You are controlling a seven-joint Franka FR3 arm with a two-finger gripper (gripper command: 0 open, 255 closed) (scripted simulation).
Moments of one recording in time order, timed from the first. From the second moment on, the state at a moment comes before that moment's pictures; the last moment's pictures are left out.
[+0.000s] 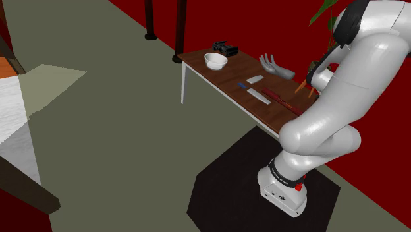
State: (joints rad) arm -0.66 0.19 -0.77 -2.45 0.37 2.61 -1.85
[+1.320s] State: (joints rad) arm -0.75 0.31 -0.66 -2.44 0.55 2.68 -1.98
